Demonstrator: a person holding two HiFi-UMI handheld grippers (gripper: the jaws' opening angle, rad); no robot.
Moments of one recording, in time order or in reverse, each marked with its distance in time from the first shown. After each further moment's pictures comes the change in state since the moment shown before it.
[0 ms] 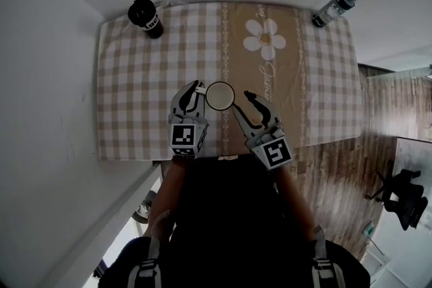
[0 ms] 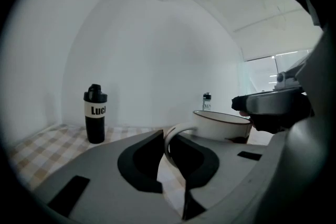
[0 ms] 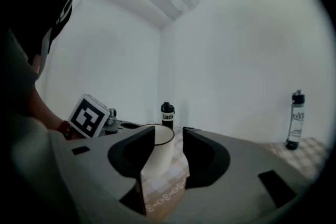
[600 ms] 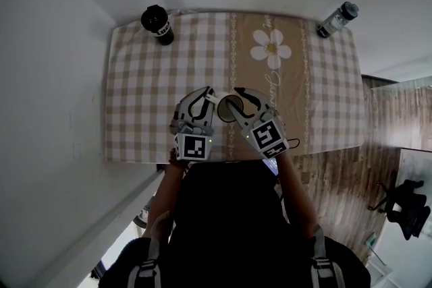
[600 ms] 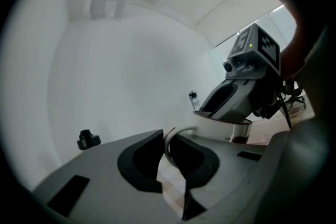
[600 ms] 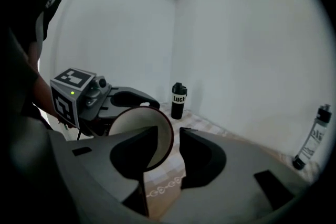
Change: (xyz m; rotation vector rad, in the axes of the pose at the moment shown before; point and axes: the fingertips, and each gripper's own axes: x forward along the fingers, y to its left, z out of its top) left arm -0.017 -0.022 0.043 0.381 -0.137 -0.063; right arm 0.047 0.015 -0.021 -0.146 0.275 0.158
